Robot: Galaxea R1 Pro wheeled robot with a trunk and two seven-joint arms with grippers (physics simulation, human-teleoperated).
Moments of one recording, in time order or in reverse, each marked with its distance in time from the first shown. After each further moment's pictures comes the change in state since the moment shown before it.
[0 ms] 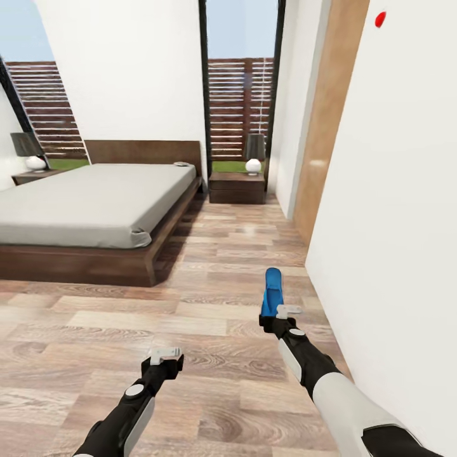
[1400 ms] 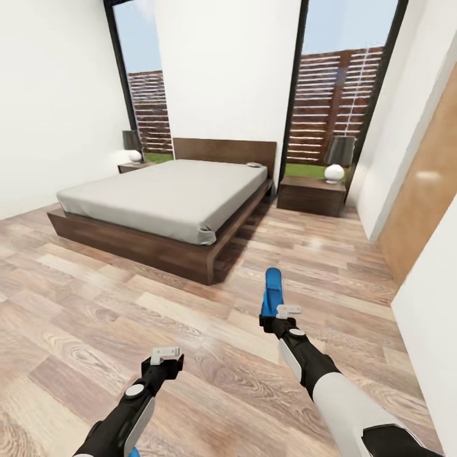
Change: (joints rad) left arm 0.000 -0.001 0.000 0.000 0.002 0.000 0.001; right arm 0.000 0.000 0.000 -0.001 0.000 0.000 0.000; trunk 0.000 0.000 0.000
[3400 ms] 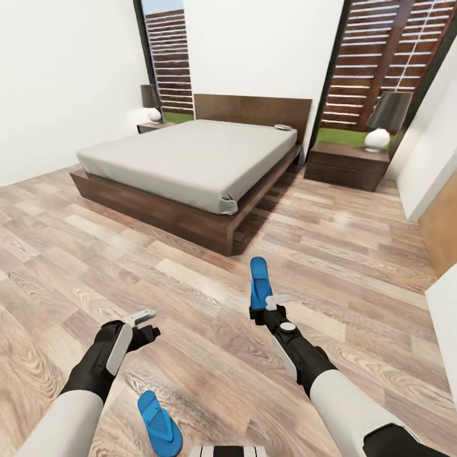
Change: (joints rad) left arm -0.201 0.024 0.302 -0.195 0.171 0.770 0.183; right arm 0.000 -0.006 0.185 -0.090 -0.004 -0.002 0.000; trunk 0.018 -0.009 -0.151
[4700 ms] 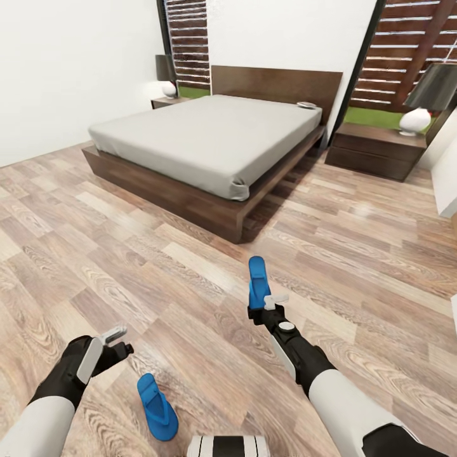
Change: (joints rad) left arm 0.002 0.116 0.141 0.156 0.002 -0.011 -0.051; right arm -0.001 0.005 0.007 -0.006 0.000 0.003 0.004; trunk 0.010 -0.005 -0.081
